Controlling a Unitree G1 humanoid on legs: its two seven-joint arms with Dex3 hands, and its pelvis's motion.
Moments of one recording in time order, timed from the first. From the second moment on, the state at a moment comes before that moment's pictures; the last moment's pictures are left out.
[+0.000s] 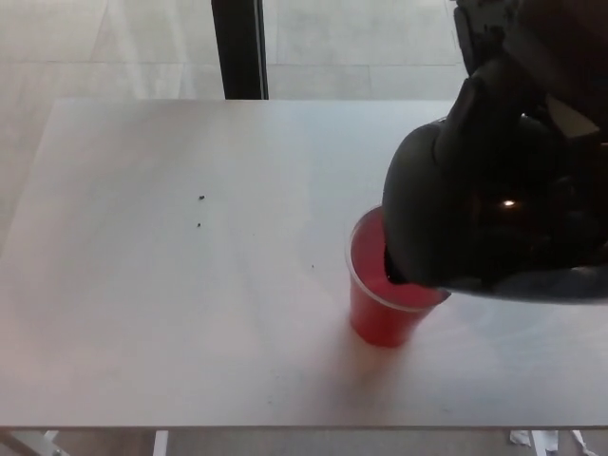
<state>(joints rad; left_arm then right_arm) -0.04 0.69 0.41 1.11 -0.22 -0.05 -0.33 -0.60 -0.65 0.27 -0.43 -0.95 0.27 0.42</state>
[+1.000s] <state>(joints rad) -0.03 0.68 0.41 1.12 -0.22 -0.05 -0.33 -0.46 -0.17 -0.29 -0.35 -0.64 0.57 0.43</state>
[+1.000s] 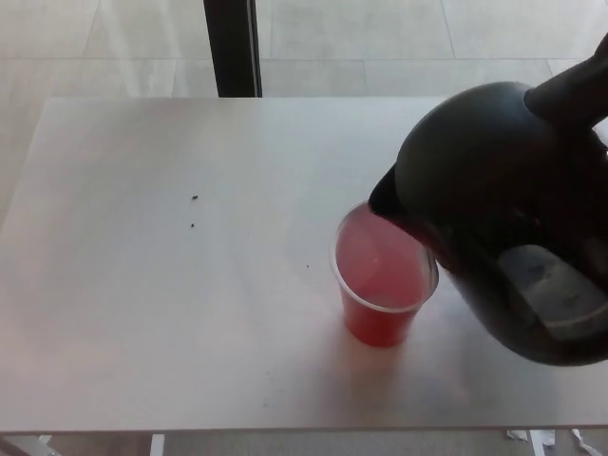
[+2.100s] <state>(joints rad) -0.02 0.68 0.41 1.12 -0.22 -0.05 -0.33 -0.24 -0.24 -0.44 -0.06 -0.31 0.28 0.33</state>
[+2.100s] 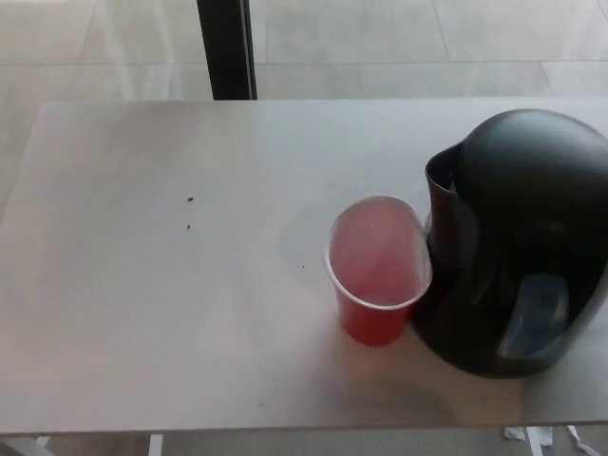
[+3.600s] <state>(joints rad) -0.02 0.67 0.42 1.15 -0.22 -0.06 -0.33 0.03 -0.64 -0.50 -0.18 0.19 0.52 0.77</state>
